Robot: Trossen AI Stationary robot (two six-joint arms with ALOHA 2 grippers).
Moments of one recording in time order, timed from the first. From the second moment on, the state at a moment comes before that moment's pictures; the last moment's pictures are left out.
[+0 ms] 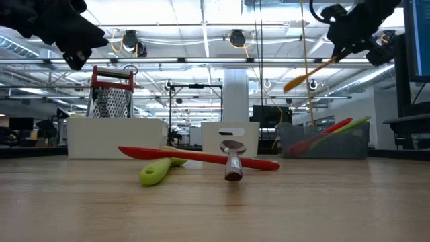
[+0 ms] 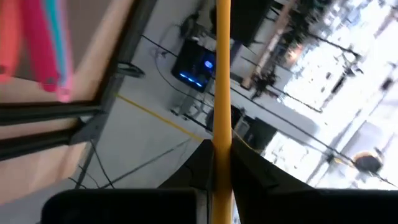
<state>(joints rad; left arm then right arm) -0.17 0.44 0.36 -0.16 -0.14 -0.37 -0.08 0.93 0.89 -1.06 1.17 -0.94</state>
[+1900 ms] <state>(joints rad) -0.17 0.44 0.36 -0.18 -0.25 -0.37 -0.18 0.94 0.51 -0.38 0.97 -1.22</state>
